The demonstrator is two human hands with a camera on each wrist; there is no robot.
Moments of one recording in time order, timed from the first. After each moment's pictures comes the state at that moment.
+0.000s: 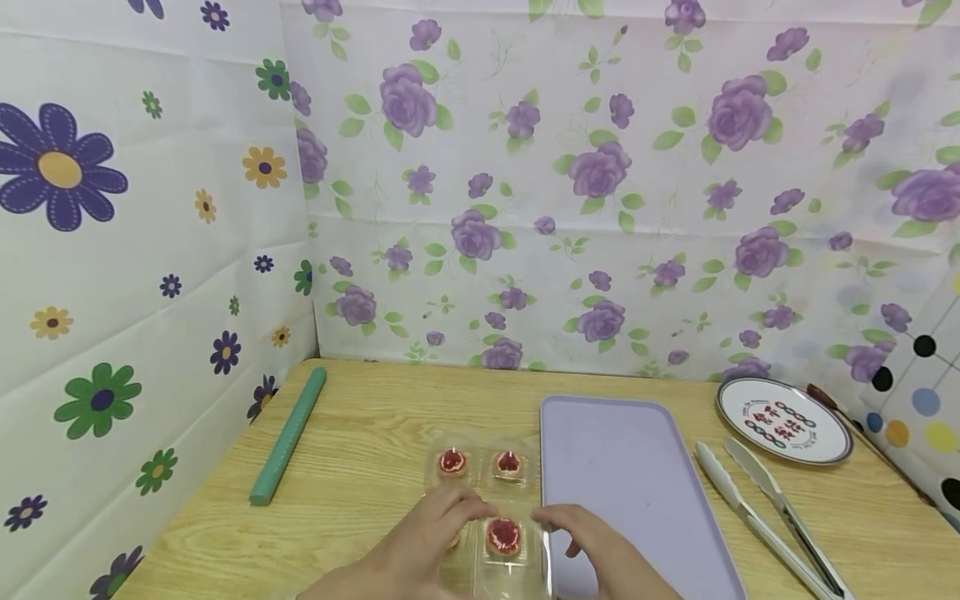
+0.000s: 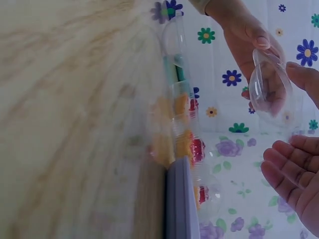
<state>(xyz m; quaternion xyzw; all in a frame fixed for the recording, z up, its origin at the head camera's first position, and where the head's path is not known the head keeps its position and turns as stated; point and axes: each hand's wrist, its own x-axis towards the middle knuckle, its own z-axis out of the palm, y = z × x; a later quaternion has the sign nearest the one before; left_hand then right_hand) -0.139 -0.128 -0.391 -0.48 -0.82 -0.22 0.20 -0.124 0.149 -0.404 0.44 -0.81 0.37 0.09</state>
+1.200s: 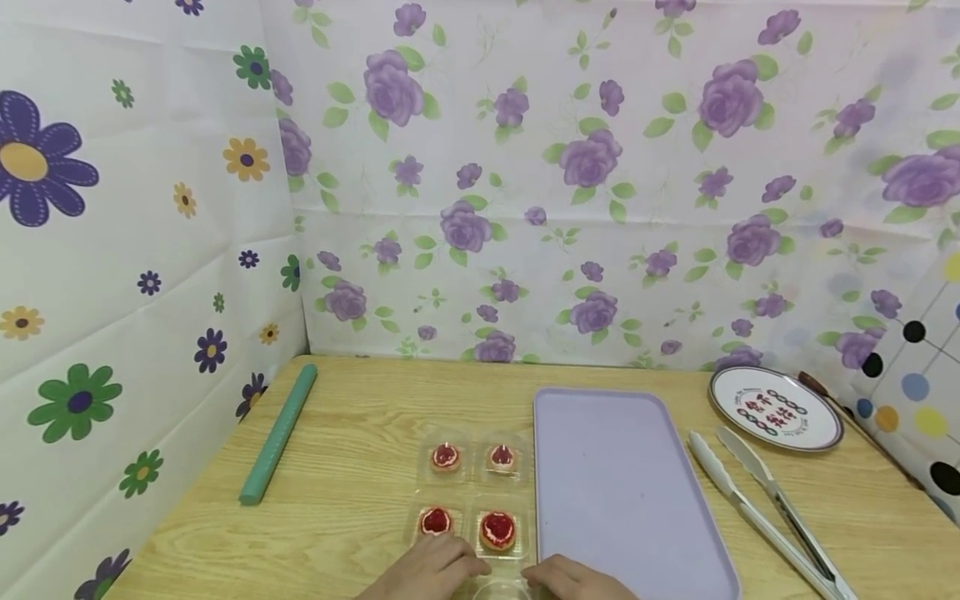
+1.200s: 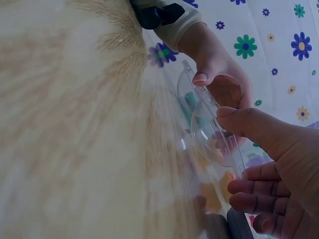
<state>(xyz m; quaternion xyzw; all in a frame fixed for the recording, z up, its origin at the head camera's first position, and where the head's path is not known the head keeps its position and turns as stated) -0.142 -0.128 -0.457 -0.55 -0.78 -0.13 0.28 -0.111 0.143 -0.456 0.45 -0.85 0.28 0.05</state>
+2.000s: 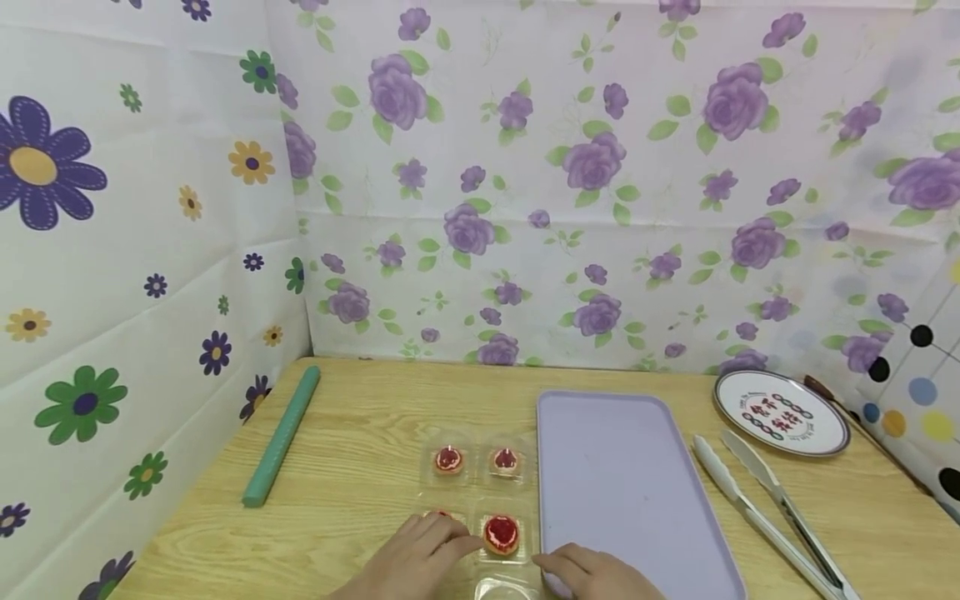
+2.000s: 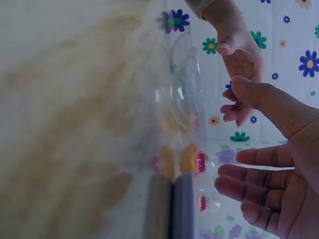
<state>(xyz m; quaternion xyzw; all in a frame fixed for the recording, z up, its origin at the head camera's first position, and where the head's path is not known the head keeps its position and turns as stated) -0.138 -0.139 -0.424 -0.51 -0.80 -0.10 0.30 -0.117 0.152 -0.431 0.44 -0.88 0.17 0.07</state>
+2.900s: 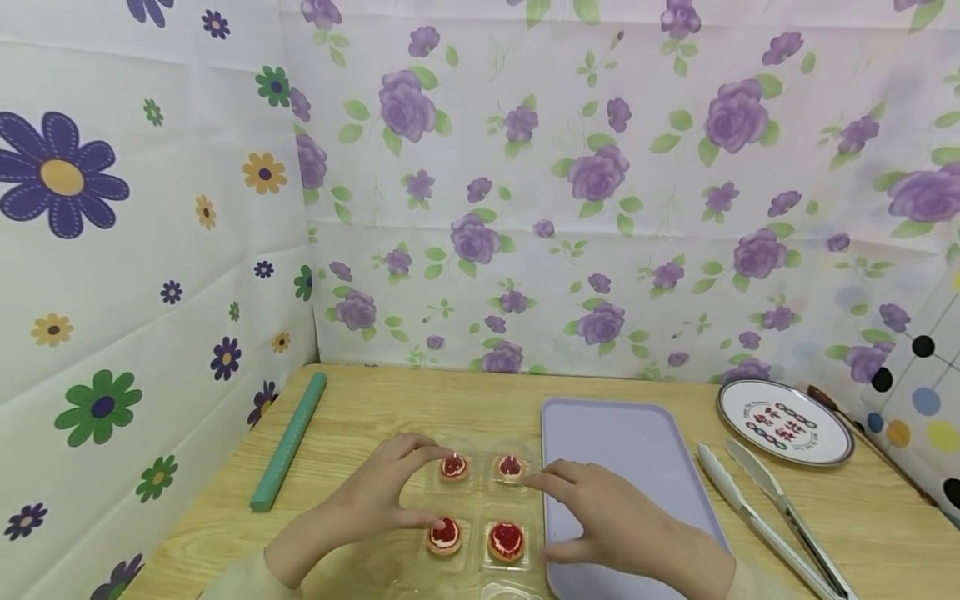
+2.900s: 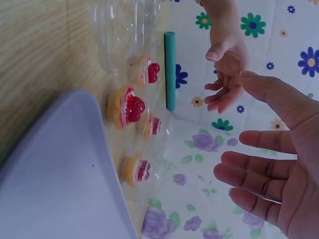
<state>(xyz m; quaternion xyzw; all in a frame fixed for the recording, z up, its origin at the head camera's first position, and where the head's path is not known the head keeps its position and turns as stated) -0.186 -0.176 -0.376 -0.38 -0.89 -0.19 0.14 -0.146 0.135 -0.341 0.42 -0.89 0.10 0.12</state>
